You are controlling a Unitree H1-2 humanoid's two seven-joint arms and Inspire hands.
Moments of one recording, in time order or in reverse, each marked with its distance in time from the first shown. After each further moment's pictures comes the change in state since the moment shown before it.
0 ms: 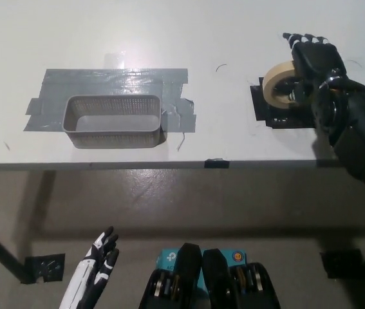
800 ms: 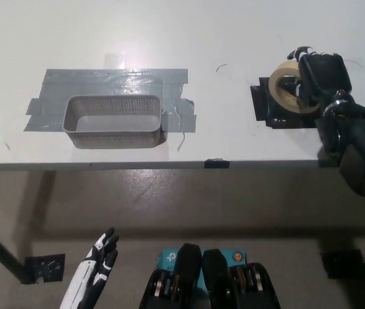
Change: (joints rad) left_arm 0.002 0.009 -0.008 0.001 0.003 -0.001 0.000; right_arm -0.002 0.022 0.070 0.272 -0.005 -0.193 -0.347
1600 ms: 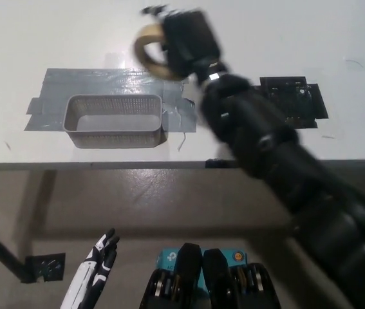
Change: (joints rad) left_arm 0.003 0.001 -0.004 -0.001 -0.002 0.000 0.000; right_arm -0.162 0.331 0.035 -0.088 -0.018 -0.045 -0.058
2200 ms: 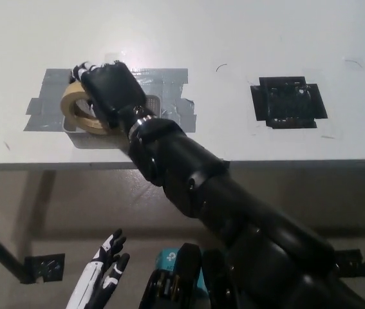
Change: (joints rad) left_arm 0.002 0.003 -0.025 -0.019 0.035 0.002 0.000; right_arm -0.012 0.204 0.061 0.146 -0.003 0.016 -0.009
